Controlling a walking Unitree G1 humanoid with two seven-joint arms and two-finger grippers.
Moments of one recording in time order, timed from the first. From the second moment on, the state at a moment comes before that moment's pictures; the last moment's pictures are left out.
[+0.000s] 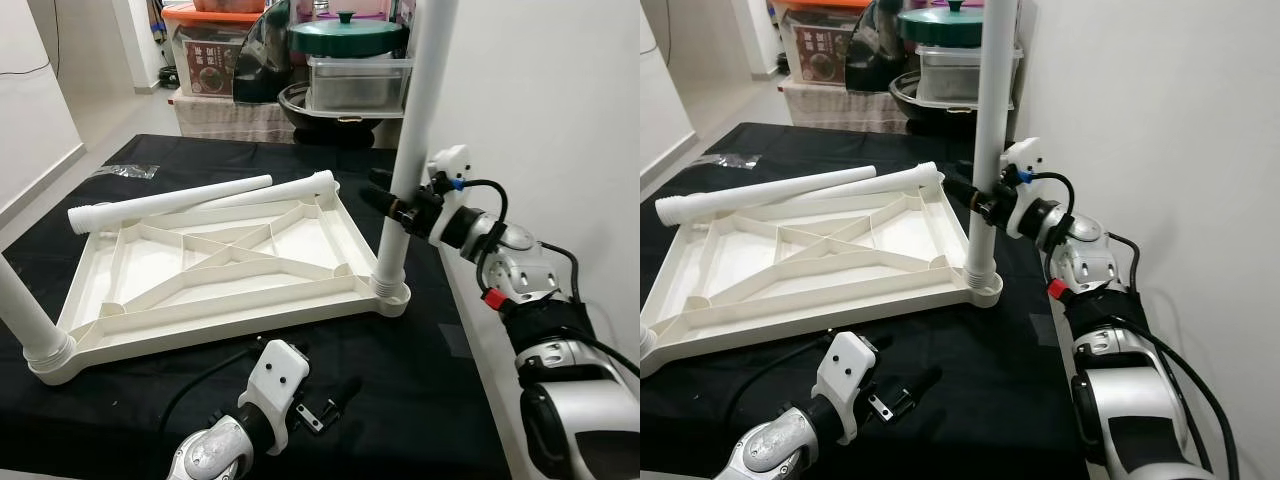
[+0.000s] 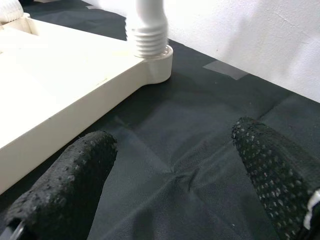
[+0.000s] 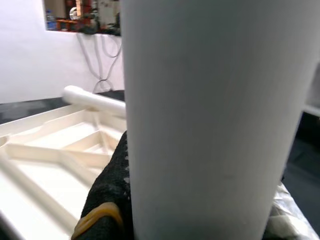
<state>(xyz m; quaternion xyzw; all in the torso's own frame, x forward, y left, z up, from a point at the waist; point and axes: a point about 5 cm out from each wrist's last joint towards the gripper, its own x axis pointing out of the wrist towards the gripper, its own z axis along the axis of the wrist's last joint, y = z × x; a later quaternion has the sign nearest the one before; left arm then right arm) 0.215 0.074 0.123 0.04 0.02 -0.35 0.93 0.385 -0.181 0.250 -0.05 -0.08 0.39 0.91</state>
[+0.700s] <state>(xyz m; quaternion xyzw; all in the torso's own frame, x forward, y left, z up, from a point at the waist) 0.211 0.074 0.122 0.05 0.02 -0.36 0.93 0.388 -0.184 0.254 -0.05 -0.08 0.43 0.90</state>
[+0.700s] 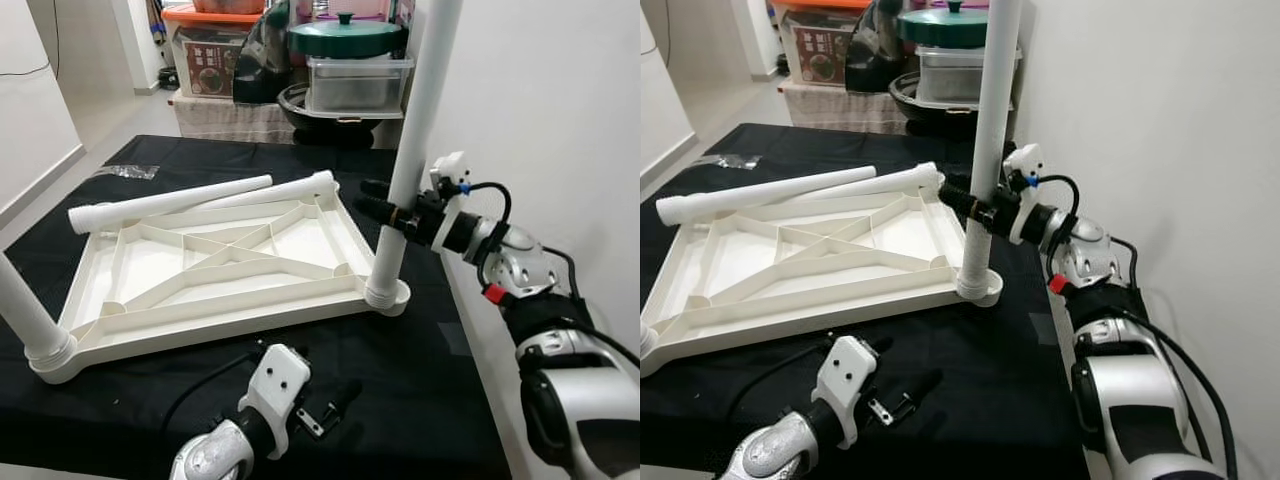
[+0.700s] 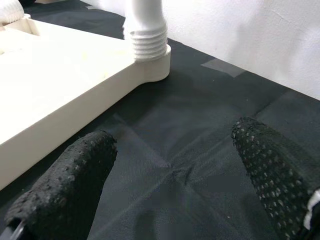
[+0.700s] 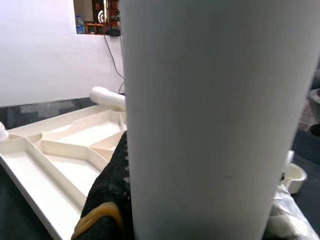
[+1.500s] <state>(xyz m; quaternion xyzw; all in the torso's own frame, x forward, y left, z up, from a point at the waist) 0.203 0.073 0.122 0.05 0.02 -0.36 0.93 0.390 -0.187 0.253 -0.05 -0.09 0.43 0.90</state>
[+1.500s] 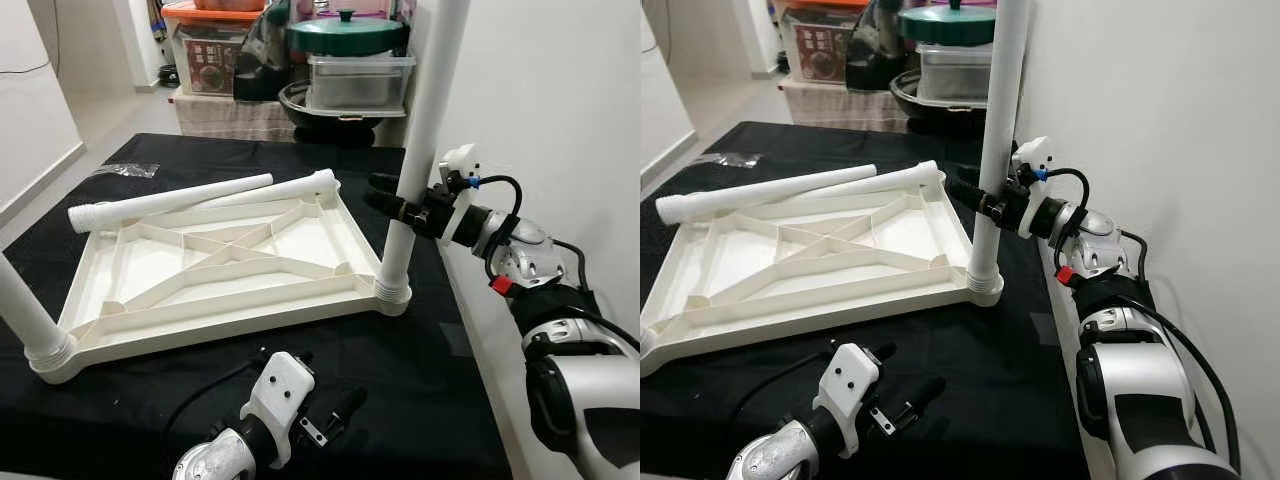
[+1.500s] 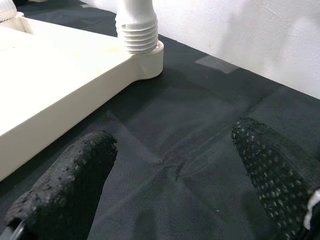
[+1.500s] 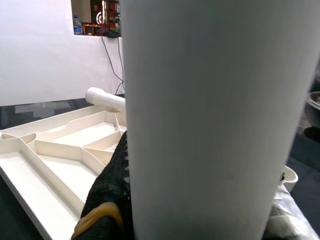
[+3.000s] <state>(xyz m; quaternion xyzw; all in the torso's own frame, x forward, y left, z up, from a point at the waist) 0.208 0.086 0.146 0.08 -0.04 -0.30 0.95 0.392 -0.184 0.270 -0.07 -0.11 0.44 0.89</state>
